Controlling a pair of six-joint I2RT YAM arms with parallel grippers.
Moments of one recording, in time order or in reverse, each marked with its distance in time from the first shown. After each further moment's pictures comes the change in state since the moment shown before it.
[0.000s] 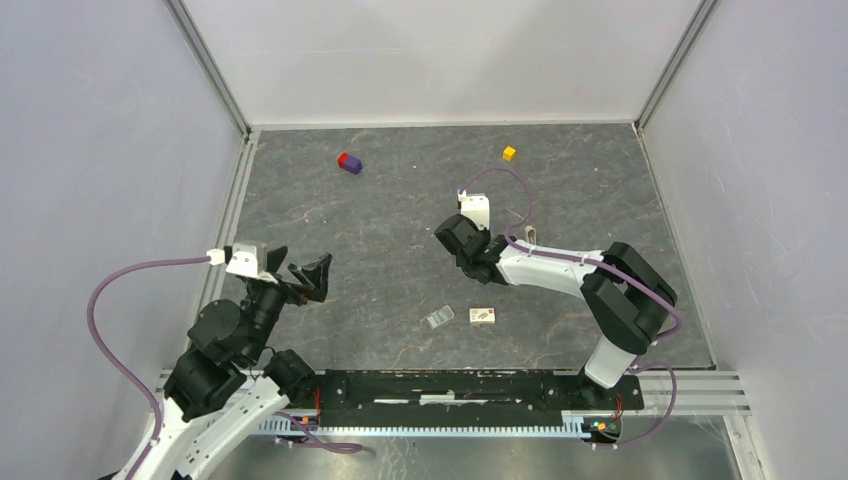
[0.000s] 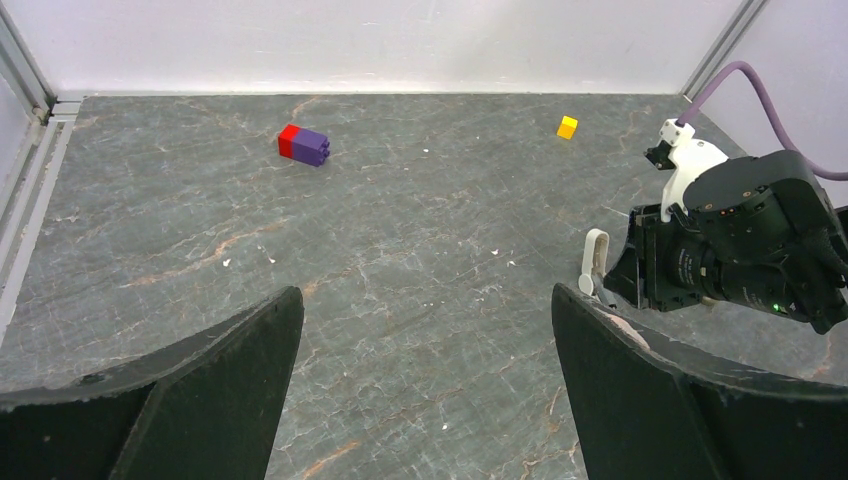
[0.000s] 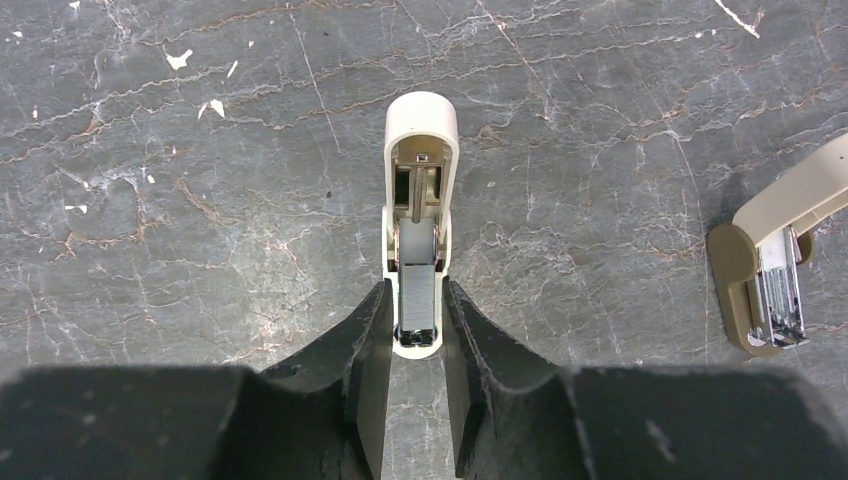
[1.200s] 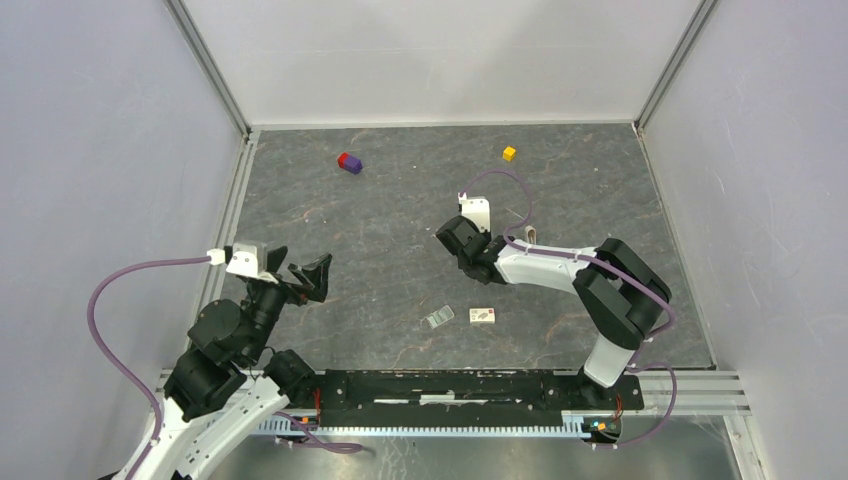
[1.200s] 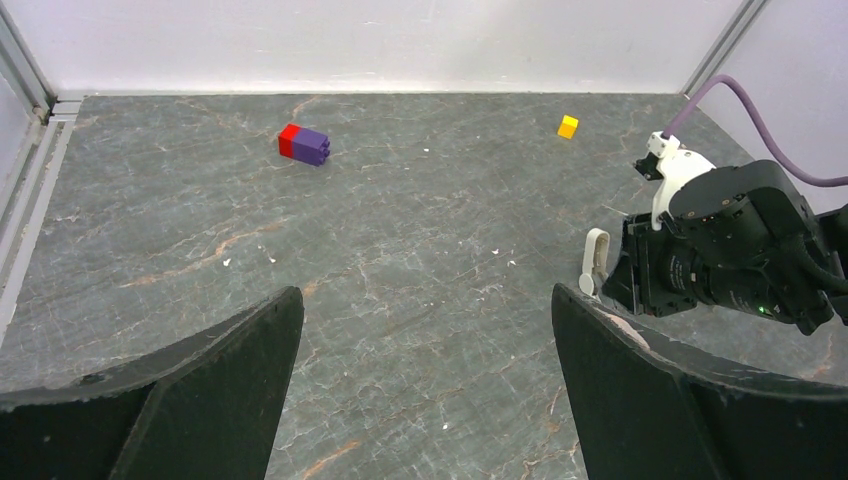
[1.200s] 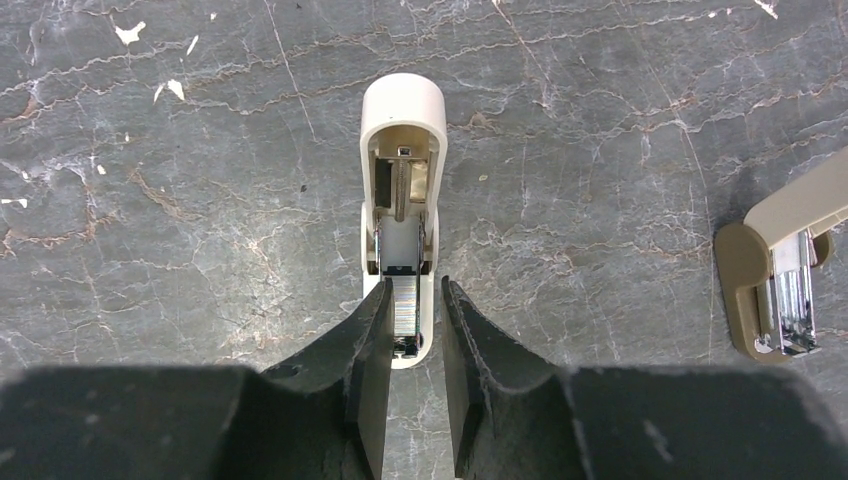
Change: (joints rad) left arm 0.000 0.000 -0.001 0.000 0.000 0.000; right arm -0.018 0.035 -0.014 0.015 -0.019 -0.014
